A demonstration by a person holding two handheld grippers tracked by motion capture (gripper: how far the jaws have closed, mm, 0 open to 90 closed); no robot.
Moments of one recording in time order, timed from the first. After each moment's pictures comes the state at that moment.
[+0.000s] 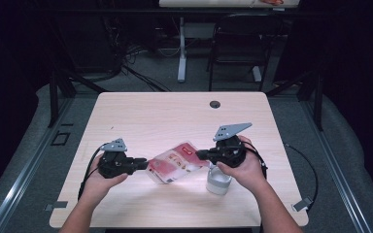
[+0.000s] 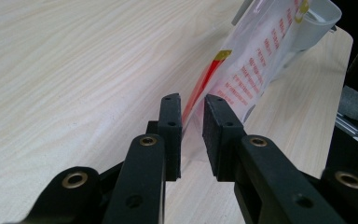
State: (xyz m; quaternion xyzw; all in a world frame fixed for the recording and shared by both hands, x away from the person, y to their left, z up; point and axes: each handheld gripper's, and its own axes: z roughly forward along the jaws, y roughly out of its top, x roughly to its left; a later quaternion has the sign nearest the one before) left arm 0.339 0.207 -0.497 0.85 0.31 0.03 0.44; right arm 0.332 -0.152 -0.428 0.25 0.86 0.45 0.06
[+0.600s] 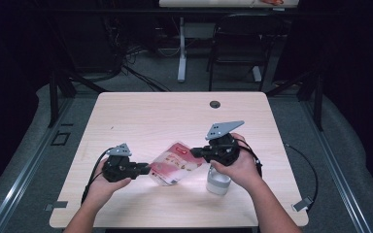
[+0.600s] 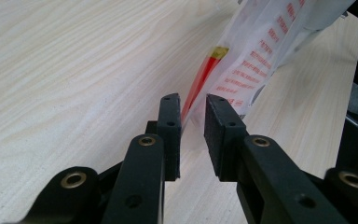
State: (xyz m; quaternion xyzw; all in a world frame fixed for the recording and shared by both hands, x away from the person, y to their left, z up) left arm 0.339 0.203 -0.516 0.85 0.32 0.01 0.43; right arm 0.333 -0.135 -0.421 0.23 0.86 0.45 0.08
